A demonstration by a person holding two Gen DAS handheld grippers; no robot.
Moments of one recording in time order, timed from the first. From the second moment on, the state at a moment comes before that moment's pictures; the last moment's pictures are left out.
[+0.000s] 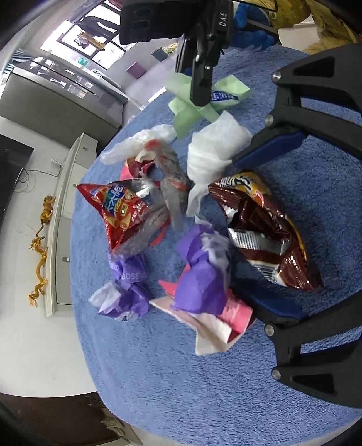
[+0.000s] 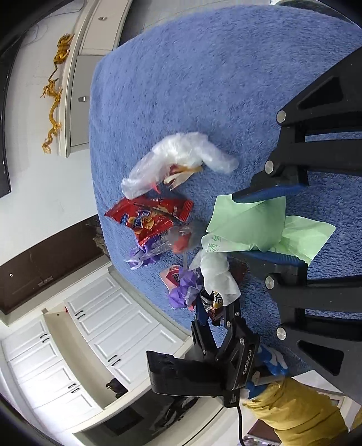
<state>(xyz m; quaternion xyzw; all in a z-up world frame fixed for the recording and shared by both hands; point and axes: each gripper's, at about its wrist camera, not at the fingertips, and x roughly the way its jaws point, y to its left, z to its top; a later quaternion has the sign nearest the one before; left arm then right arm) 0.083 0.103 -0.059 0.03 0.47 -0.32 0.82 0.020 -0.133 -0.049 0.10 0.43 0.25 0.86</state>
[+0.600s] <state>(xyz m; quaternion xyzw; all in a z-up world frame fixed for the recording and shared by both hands) 0.019 0.105 -0.046 0.01 0.45 -0.28 0.85 -0.015 -0.160 -0.035 0.13 0.41 0.23 0.88</state>
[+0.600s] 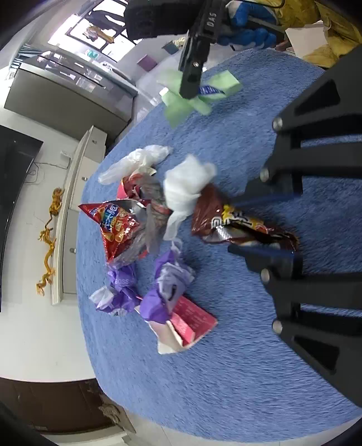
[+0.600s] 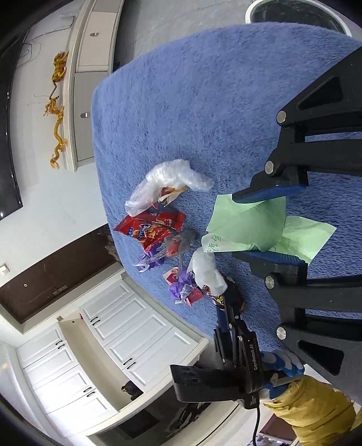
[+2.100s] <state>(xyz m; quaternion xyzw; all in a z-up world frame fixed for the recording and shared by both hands) -0.012 -0.175 0.049 0.03 0.44 -0.42 0.80 -0.141 -0.446 -0.067 0.32 0.29 -0.02 0.90</state>
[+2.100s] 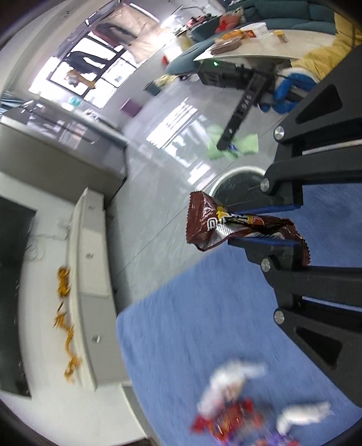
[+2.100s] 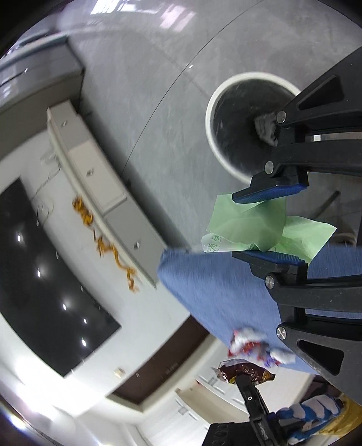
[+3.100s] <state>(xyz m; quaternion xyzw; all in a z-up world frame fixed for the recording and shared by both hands) 0.017 -0.326 -0.033 0.03 0.52 -0.44 0.73 -0.140 -0.528 -0.162 0.38 0.35 -0.14 0.84</state>
